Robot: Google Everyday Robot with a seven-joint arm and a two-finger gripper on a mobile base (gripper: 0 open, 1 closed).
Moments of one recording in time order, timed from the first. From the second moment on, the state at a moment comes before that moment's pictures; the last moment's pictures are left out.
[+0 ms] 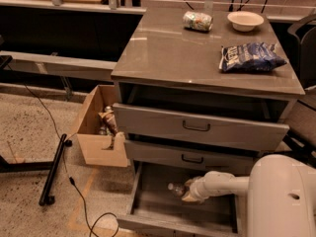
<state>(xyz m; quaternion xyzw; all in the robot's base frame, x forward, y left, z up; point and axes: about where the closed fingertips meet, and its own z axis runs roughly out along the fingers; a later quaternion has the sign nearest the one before) 0.589 -0.148 0.240 -0.61 0.75 0.06 0.25</state>
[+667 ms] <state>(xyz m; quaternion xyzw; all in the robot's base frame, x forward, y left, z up) 0.576 -0.142 0.220 -0.61 0.76 0.09 0.22</state>
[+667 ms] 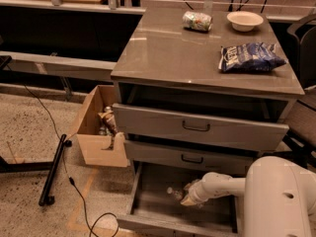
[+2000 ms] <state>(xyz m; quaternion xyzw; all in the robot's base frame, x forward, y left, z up) 0.534 -0.151 0.253 -0.55 0.79 0.08 0.26</state>
